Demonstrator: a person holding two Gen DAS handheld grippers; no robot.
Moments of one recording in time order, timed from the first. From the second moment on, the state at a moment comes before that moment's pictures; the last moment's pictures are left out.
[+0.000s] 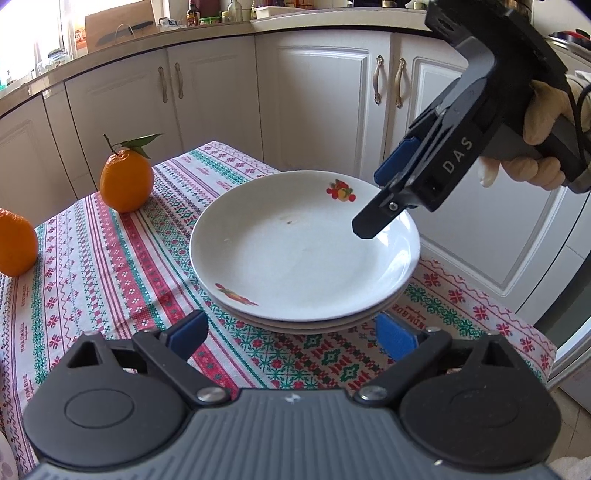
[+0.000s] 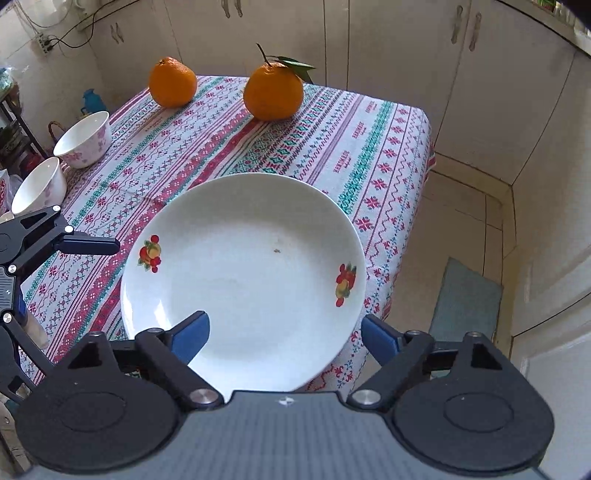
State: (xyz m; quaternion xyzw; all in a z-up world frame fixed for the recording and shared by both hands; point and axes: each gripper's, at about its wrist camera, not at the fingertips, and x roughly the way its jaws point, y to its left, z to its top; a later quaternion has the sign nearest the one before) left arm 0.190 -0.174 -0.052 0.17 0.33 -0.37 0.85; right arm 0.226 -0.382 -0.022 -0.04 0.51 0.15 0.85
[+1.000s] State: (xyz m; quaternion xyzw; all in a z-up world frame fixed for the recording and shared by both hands) left arm 0.100 -0.014 -0.009 0.12 0.25 -0.23 0.93; right arm 0.135 -0.209 0.017 -0.11 0.33 0.14 0.93
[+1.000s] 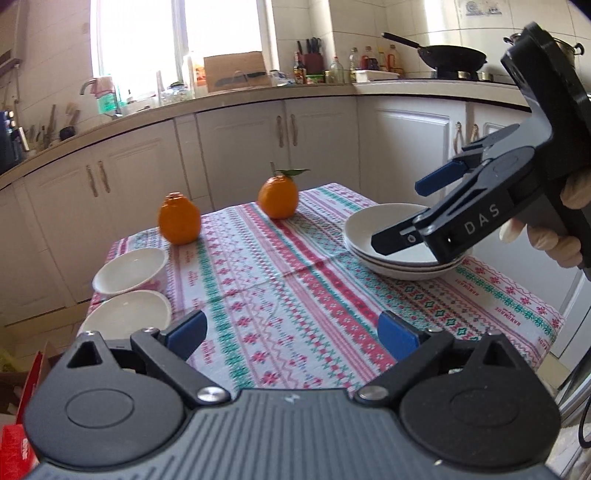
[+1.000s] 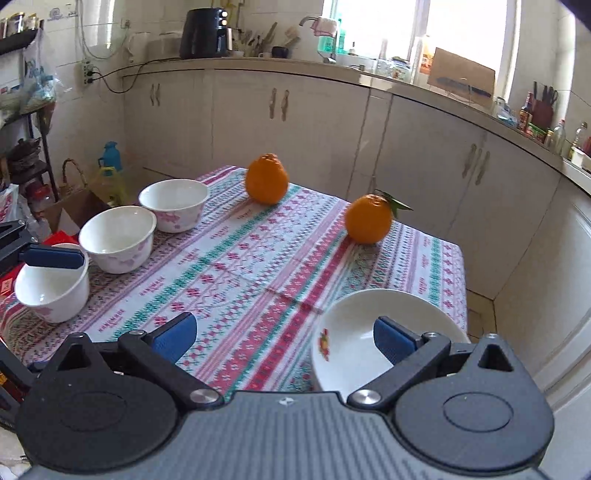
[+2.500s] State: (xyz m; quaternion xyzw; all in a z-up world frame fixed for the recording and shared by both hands) left arm 0.097 0.113 -0.062 0.09 0.29 -0.17 0.94; right arm 0.189 -0.013 -0.041 -0.06 0.41 0.38 0.82
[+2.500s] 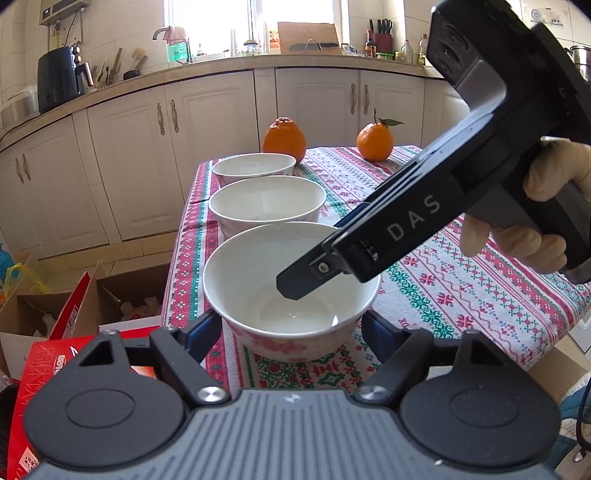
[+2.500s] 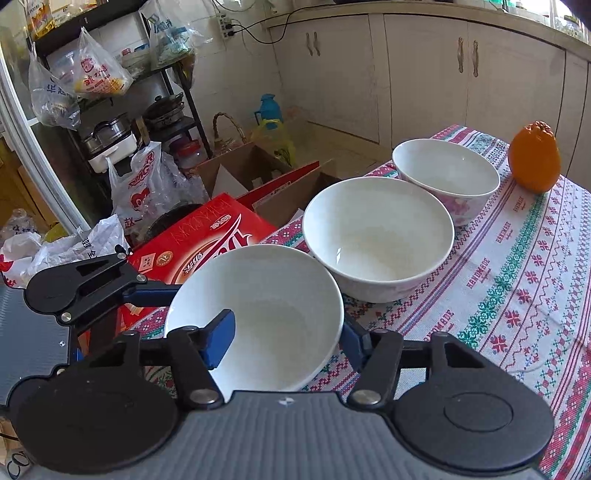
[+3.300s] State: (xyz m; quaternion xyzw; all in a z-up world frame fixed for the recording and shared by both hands) left arm 0.102 0.053 -0.045 0.12 0.29 -0.27 0.91; right arm 0.149 -0.094 -0.023 -0.04 0.40 0.31 0.86
